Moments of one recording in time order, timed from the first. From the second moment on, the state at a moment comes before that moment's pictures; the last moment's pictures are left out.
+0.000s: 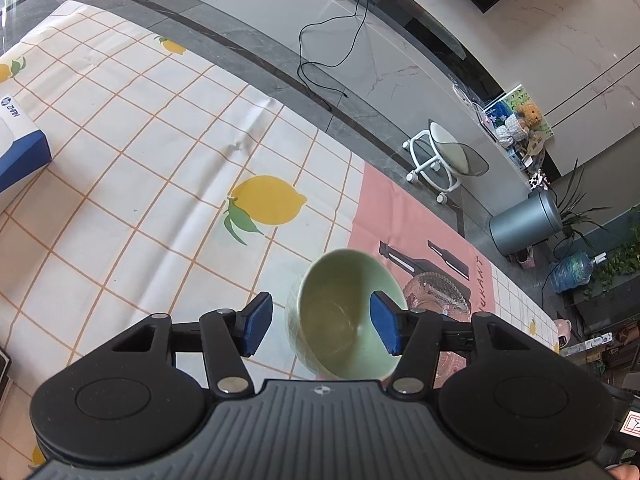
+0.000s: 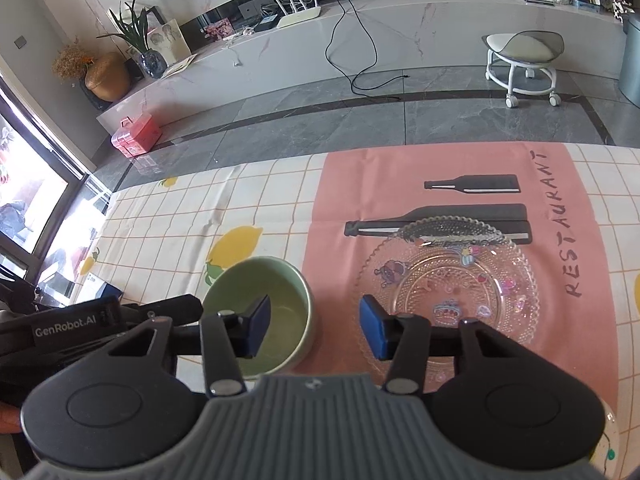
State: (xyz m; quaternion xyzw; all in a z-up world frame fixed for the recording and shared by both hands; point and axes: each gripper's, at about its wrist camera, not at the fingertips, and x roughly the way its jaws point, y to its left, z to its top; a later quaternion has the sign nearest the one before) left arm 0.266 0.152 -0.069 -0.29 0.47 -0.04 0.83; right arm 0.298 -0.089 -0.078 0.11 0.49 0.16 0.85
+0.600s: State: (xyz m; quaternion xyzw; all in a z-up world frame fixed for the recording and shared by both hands) left arm 0.289 0.124 -0.099 -0.21 0.53 0.00 0.82; right arm 0.322 -0.061 -0.131 0.11 0.55 0.15 0.81
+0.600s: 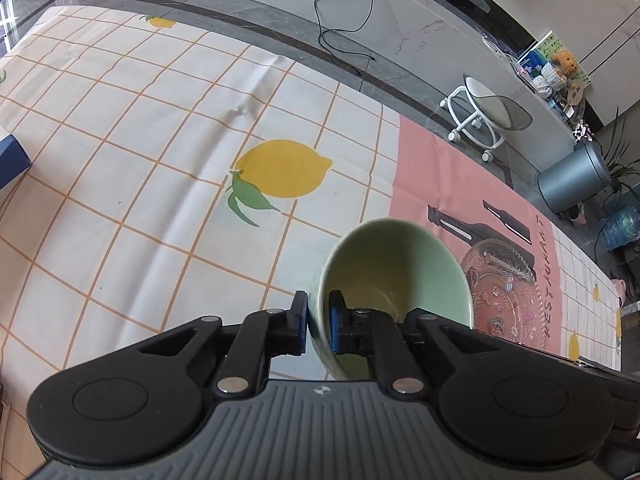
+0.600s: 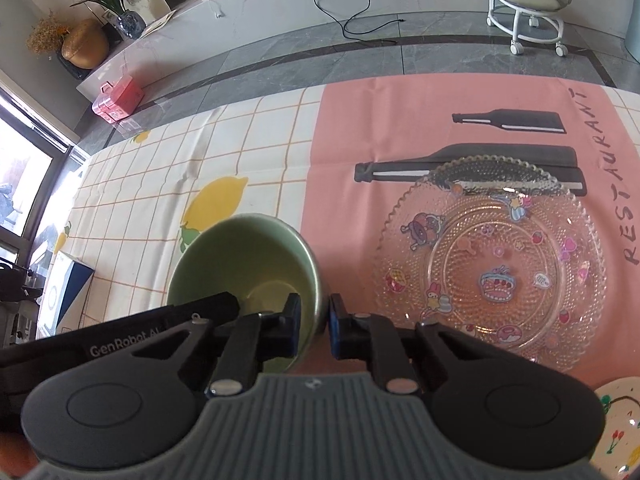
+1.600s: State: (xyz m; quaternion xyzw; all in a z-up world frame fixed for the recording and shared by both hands) left arm 0.153 0.102 0.036 -0.18 0.50 0.00 0.85; right arm 0.183 -0.089 -0.012 0.13 0.54 0.19 0.81
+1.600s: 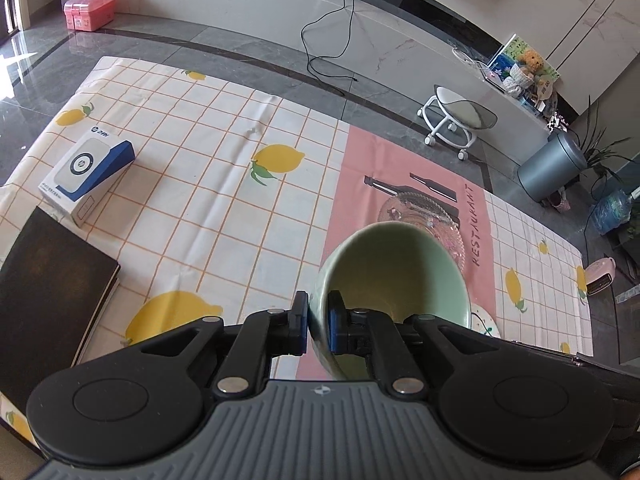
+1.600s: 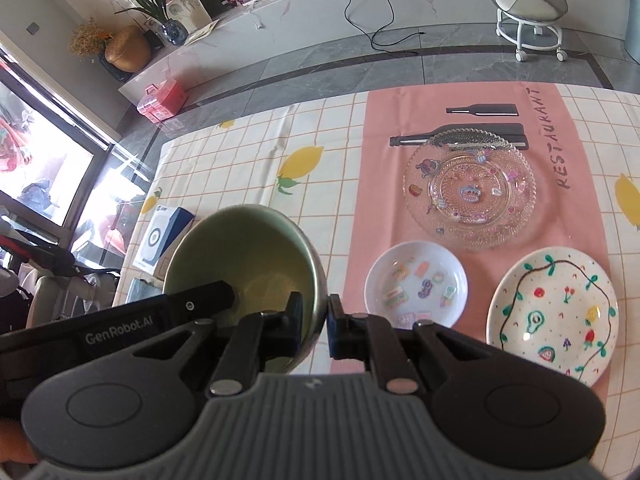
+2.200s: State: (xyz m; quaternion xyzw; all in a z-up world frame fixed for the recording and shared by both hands) left arm 0.050 0.069 0.042 -0.16 0.52 -0.03 0.84; right arm 0.065 -0.136 0.001 0.14 0.54 0.22 0.80
